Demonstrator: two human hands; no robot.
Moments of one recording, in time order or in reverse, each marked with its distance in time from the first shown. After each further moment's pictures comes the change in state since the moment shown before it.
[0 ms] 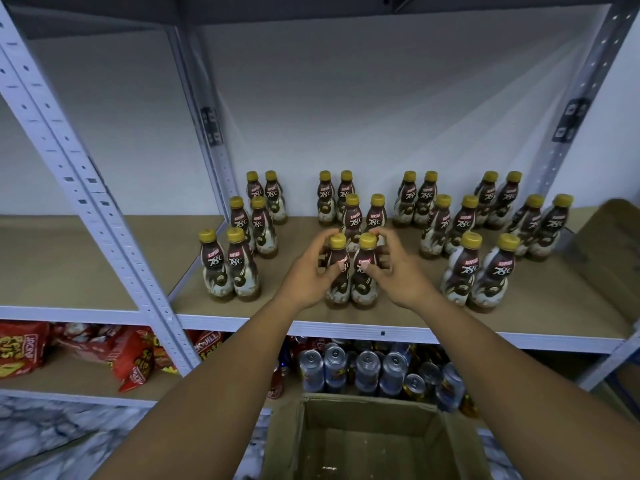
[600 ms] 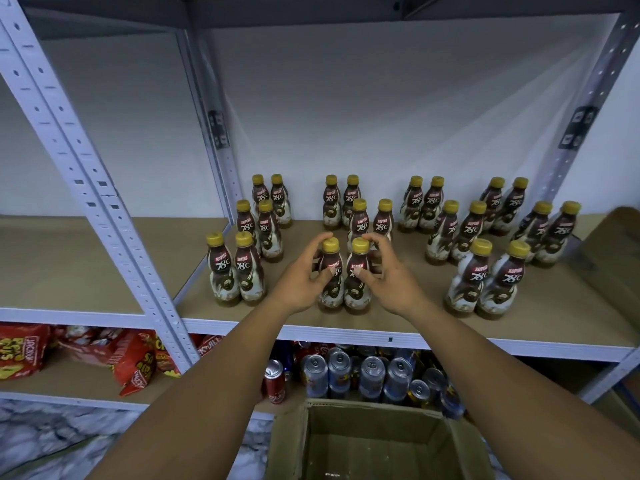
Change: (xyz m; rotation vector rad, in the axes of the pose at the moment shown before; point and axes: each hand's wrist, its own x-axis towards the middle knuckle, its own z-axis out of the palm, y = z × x) left_hand -0.002 -0.013 -0.026 -0.068 -0.082 -0.075; right_hand 0.009 -0.006 0.028 -0.010 0.012 -0.023
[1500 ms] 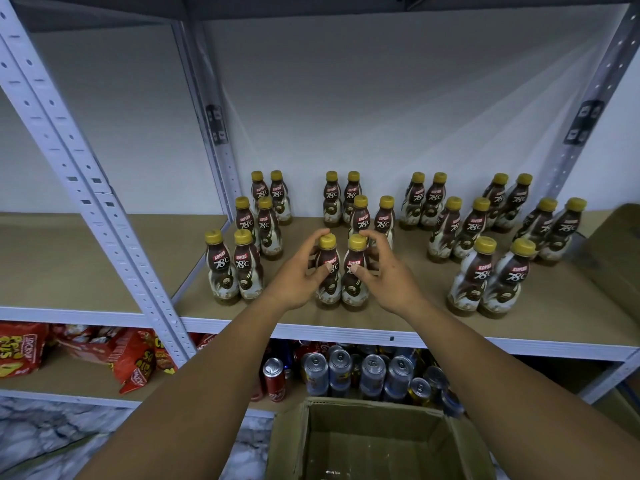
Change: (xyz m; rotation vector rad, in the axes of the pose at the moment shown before) left_hand 0.002 -0.002 -0.008 -0.016 -0.023 -0.008; right_hand 0.002 -0.001 0.007 -0.013 0.020 -0.008
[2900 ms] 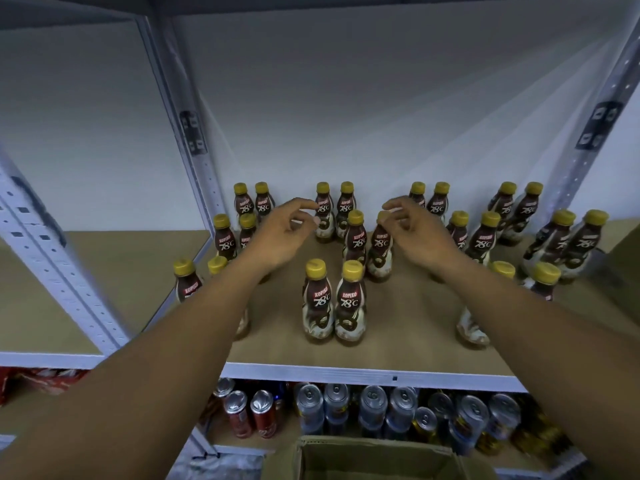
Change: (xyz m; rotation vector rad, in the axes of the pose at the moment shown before) left_hand 0.095 0.039 -0.047 0.097 0.094 0.029; right_hand 0.096 -0.001 -0.078 -0.041 0.071 0.021
